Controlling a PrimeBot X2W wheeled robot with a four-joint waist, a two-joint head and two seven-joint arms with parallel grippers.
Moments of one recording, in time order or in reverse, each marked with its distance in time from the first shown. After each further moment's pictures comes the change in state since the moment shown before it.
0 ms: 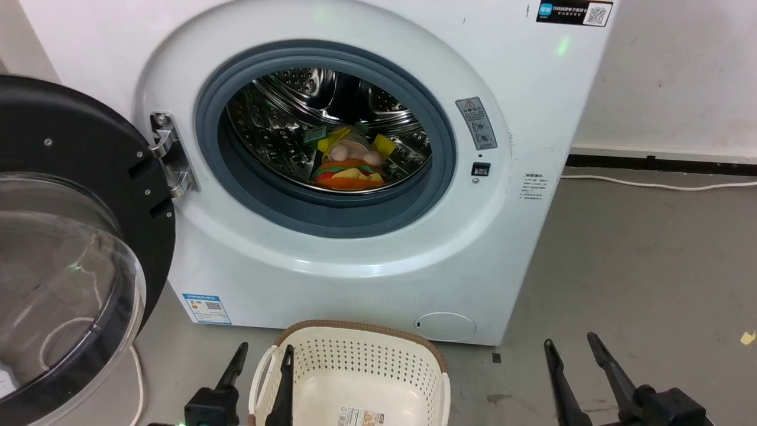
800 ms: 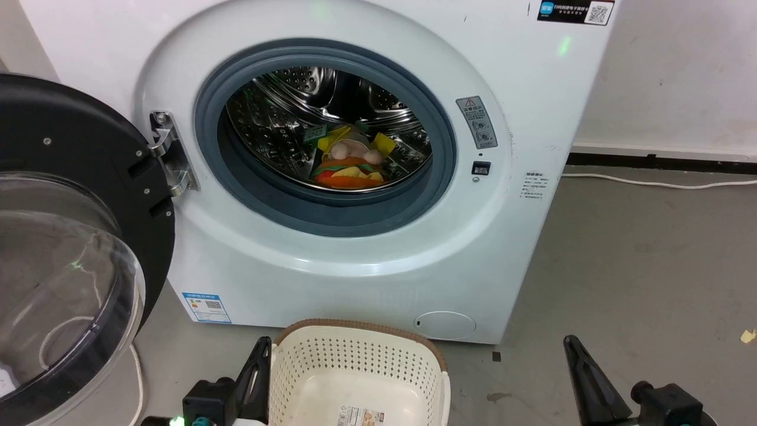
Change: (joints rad) left arm 0.012 -0.037 0.063 -0.026 0.054 -0.024 0.032; right arm -0.004 0.000 -0.006 -0.001 -0.014 -0.002 0.034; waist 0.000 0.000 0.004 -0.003
